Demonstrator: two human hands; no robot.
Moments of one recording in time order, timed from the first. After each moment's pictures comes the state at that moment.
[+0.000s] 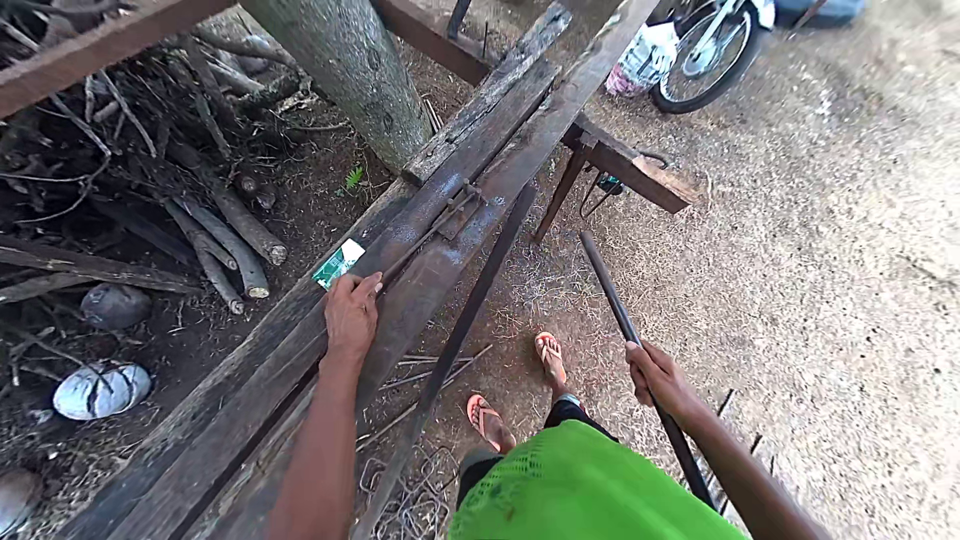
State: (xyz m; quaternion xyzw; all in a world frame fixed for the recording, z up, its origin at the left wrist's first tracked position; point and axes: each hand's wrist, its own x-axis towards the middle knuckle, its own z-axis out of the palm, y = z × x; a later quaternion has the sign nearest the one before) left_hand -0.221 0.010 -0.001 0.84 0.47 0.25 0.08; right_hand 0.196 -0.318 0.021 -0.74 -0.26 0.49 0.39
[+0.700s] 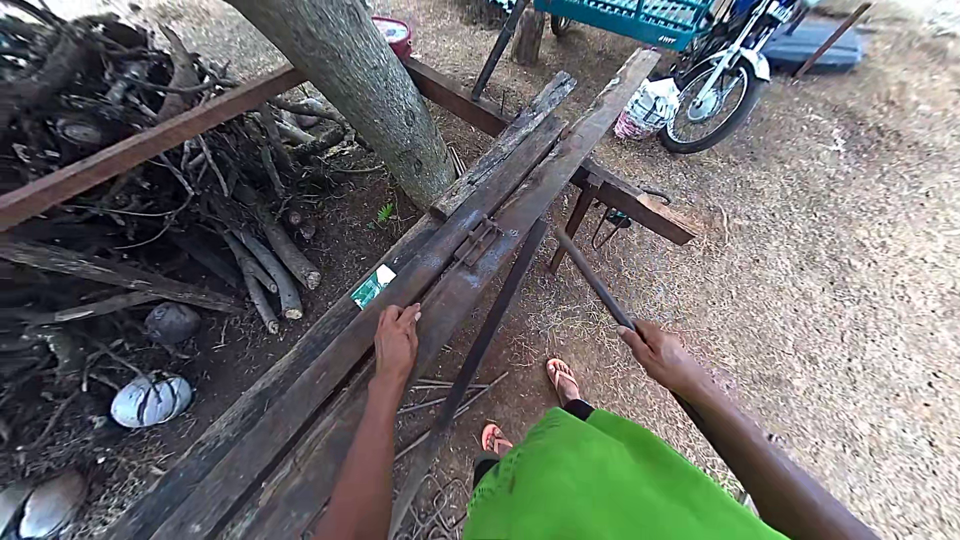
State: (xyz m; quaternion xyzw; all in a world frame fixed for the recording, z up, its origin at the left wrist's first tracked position) left_hand -0.203 -0.022 -0.005 0.81 0.51 0.26 0.10; right_hand 0.220 -0.249 0.060 -0.80 -0.48 0.33 0.17
